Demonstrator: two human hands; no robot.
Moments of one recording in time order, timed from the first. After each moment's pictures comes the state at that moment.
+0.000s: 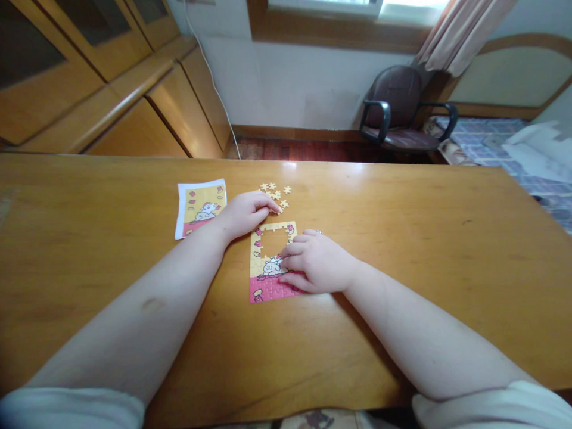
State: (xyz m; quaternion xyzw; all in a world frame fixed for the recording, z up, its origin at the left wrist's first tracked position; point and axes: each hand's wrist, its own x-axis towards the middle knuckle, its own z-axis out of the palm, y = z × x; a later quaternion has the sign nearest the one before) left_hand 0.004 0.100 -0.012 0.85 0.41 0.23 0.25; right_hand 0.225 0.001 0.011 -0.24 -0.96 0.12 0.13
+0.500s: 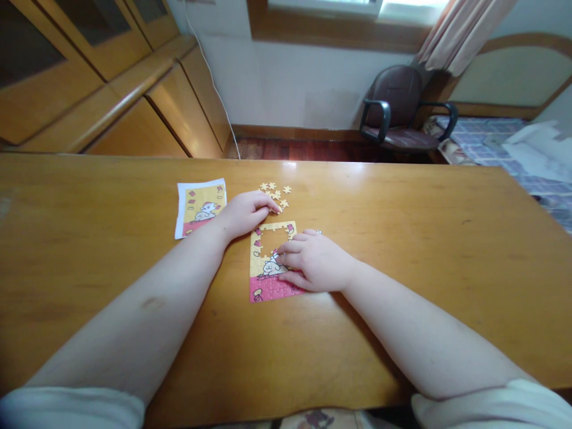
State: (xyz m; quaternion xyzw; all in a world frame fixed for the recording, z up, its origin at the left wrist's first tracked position) left_hand 0.003 0.101 -0.014 0.85 0.41 0.23 0.25; right_hand 0.223 0.000 0.007 -0.26 -0.95 0.12 0.12
